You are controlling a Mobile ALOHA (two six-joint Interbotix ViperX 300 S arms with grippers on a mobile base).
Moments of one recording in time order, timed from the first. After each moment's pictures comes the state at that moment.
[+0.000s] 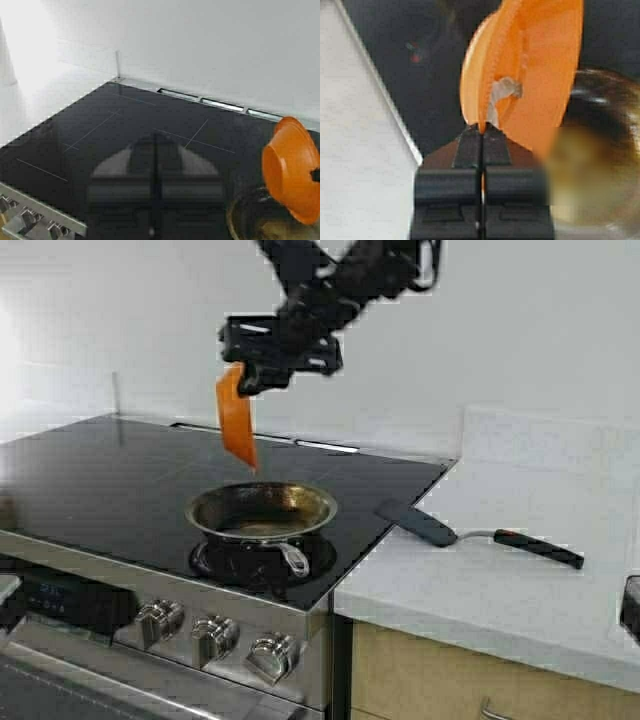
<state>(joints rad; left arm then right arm) -0.01 -1.10 1.28 0.00 -0.19 0.00 0.65 0.56 0.09 -1.02 -0.18 1.25</state>
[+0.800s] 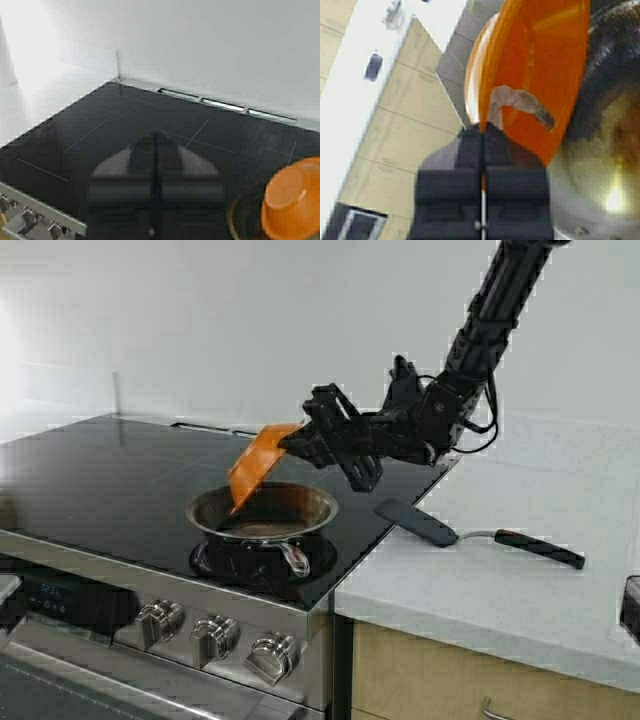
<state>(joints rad) -0.01 -1.10 1.28 0.00 -0.19 0.00 0.47 0.85 0.19 -0.58 -0.96 1.32</state>
